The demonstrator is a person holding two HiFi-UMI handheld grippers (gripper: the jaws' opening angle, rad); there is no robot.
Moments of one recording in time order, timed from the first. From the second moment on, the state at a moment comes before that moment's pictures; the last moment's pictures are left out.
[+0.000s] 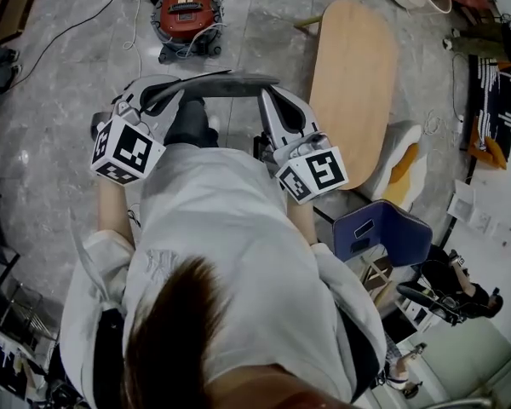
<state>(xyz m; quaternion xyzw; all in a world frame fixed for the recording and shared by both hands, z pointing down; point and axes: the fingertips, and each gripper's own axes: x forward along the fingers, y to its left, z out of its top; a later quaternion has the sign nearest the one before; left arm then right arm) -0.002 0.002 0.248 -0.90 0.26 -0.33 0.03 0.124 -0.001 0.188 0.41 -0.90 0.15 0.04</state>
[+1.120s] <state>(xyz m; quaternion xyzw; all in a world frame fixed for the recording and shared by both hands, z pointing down) -0.047 -0.156 0.290 -0.92 0.17 -0.34 -0.02 0.055 -0.182 0.213 0.40 -0.89 0.17 0.11</state>
